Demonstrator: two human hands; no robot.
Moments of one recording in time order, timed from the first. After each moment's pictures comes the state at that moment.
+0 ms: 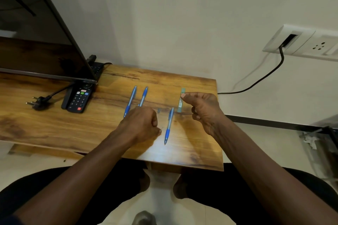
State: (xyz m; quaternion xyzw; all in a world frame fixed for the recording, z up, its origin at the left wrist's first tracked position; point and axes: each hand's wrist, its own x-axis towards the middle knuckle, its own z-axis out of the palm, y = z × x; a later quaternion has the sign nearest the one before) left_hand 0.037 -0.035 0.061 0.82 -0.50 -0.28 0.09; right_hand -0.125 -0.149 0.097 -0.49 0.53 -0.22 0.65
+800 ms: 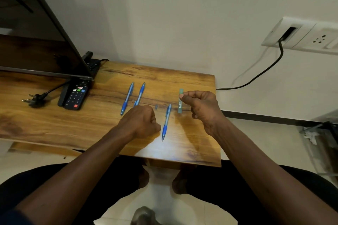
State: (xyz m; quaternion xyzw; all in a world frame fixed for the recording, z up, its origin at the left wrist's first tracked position) left_hand 0.032 -0.044 0.054 0.82 -0.49 -0.30 0.06; right_hand -0.135 -0.147 0.092 -0.55 0.52 -0.21 0.61
